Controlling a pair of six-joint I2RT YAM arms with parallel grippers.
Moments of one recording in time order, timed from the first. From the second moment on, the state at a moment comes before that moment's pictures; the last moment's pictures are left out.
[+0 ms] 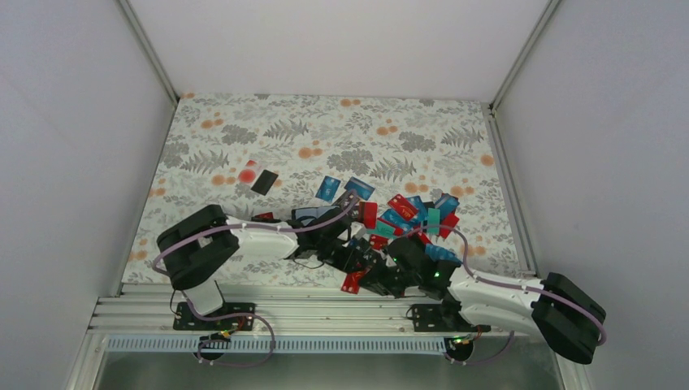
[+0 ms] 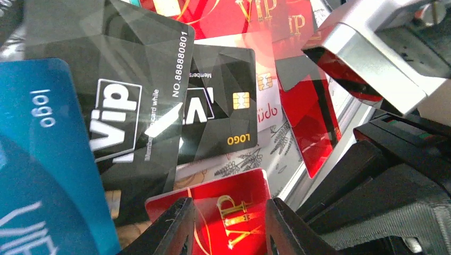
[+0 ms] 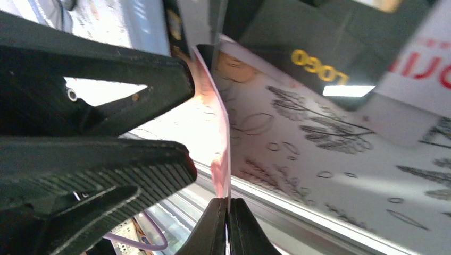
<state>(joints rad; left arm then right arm) -1.04 1.71 0.79 -0.01 0.44 -0.65 0.95 0.95 0.15 0.00 -0.41 1.43</state>
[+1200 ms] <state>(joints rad) -0.51 1.27 0.69 -0.44 0.14 -0.55 0.60 1.59 0.90 -0.22 -0.64 0.64</state>
